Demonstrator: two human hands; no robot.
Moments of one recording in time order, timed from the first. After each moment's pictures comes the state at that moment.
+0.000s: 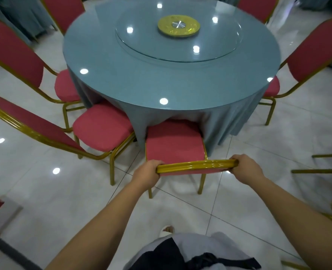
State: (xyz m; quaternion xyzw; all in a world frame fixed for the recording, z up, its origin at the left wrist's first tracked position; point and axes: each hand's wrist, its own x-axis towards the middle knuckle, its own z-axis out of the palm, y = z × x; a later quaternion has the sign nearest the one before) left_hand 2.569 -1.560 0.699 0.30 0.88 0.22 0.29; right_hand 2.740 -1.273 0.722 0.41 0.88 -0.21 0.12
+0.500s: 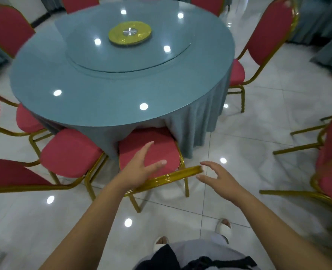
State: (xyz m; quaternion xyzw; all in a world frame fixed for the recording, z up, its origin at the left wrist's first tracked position) left_hand 2.594 -1.422 0.761 0.31 0.81 0.36 0.36; right_hand 2.814 -1.227 0.736 0.35 0.77 -0.53 0.05
